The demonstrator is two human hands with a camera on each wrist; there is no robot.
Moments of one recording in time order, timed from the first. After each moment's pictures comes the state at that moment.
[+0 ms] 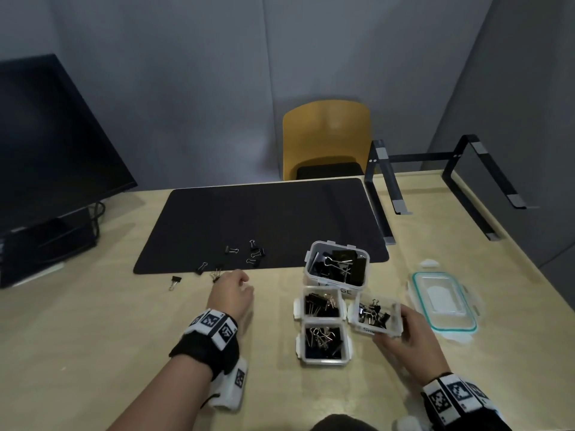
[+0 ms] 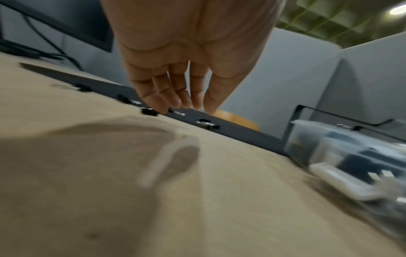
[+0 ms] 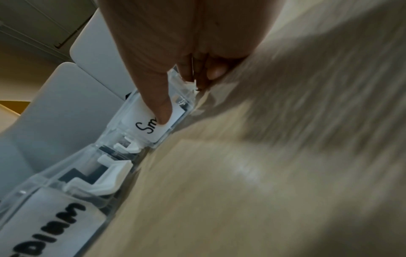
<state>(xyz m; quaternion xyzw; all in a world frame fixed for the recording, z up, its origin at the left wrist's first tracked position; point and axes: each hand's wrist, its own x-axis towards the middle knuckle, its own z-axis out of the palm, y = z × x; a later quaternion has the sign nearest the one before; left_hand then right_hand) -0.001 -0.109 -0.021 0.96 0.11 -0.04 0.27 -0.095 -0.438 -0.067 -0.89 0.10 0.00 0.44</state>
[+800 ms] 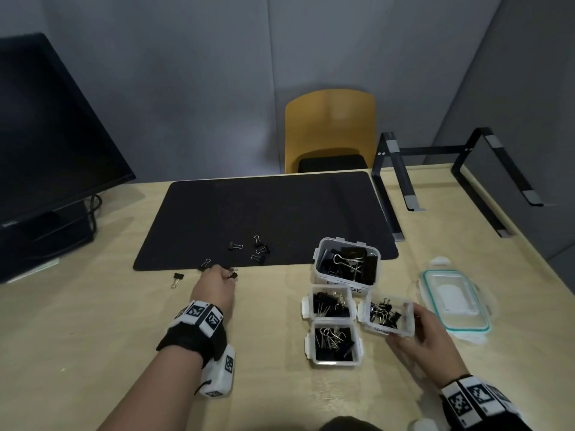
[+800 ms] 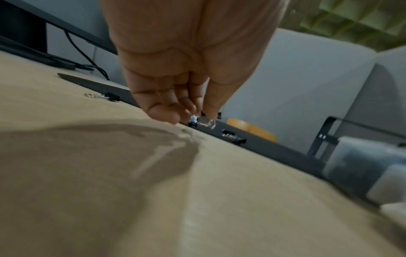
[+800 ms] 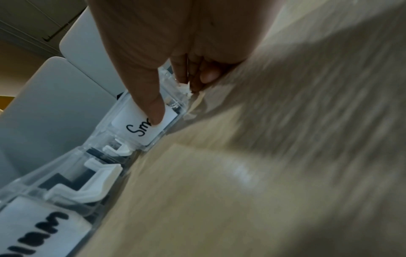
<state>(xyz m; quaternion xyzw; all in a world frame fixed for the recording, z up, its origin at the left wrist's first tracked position) 0.020 -0.070 -0.032 0.95 0.19 -0.07 0.24 -0.095 -0.441 -0.063 -0.87 0.12 0.01 0.48</state>
